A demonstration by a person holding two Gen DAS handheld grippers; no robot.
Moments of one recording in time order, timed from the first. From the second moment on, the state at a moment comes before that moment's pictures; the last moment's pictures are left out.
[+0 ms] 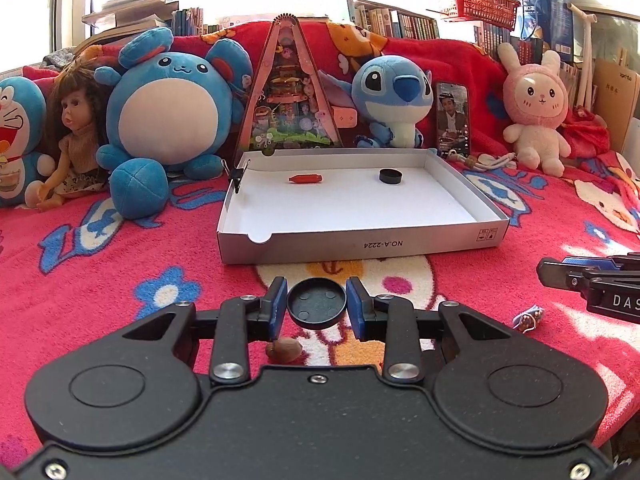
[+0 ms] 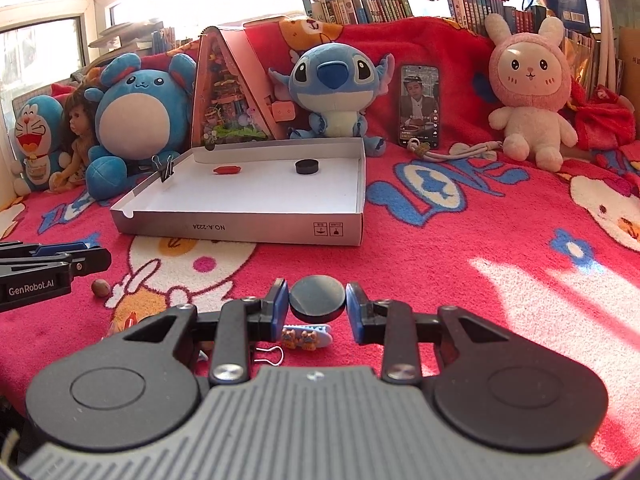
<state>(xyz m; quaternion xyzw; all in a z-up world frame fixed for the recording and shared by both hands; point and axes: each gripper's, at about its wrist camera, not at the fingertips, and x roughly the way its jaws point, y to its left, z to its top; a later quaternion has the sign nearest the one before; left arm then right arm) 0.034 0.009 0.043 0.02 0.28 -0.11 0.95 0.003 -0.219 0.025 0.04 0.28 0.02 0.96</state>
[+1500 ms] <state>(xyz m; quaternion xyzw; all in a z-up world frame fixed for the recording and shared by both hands) 0.222 -0.039 0.037 0.01 0.29 -0.09 0.95 0.187 -0.189 0.020 0.07 0.31 0.05 0.95</state>
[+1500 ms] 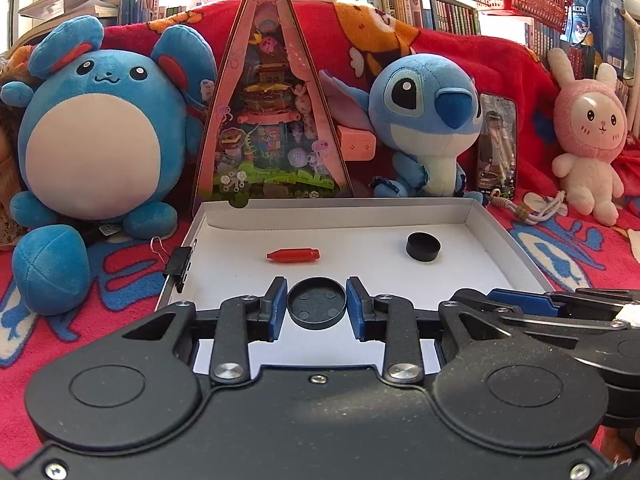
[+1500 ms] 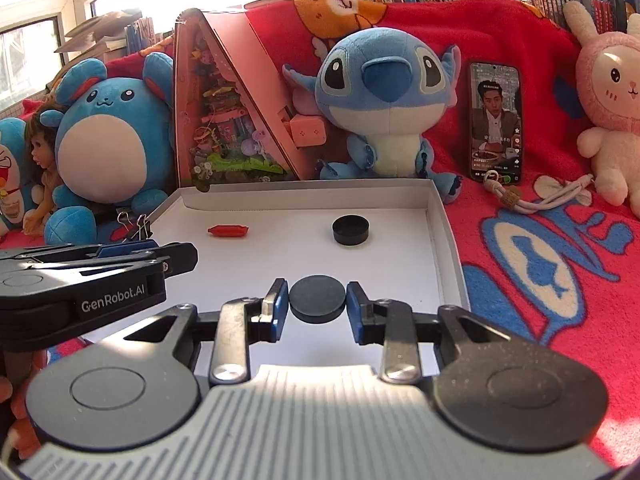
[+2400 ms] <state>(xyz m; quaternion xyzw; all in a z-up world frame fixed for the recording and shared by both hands) 0.309 -0.046 0.027 0.01 0.39 -0.09 0.91 0.269 -0.202 0.007 0.08 0.39 0.02 0.92</state>
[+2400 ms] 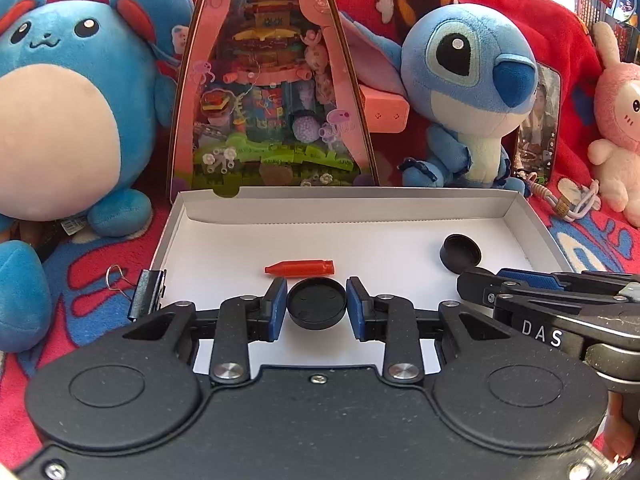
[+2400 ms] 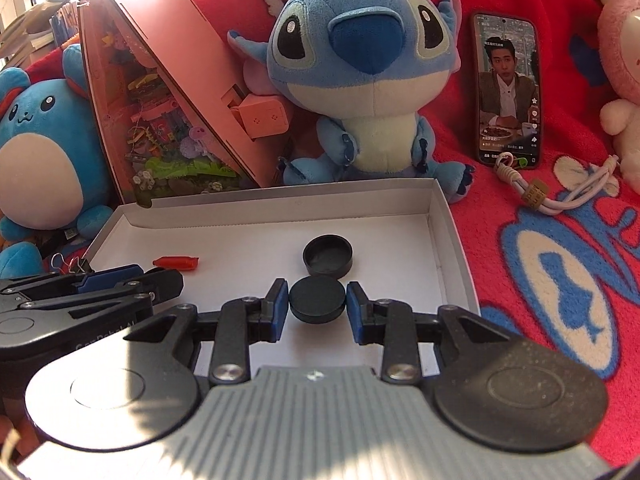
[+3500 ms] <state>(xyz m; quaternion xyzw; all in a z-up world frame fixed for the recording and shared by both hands) 0.301 -0.037 0.035 0.03 0.36 -0.09 0.93 0.276 -0.209 0.012 0.07 0.40 0.02 0.92</state>
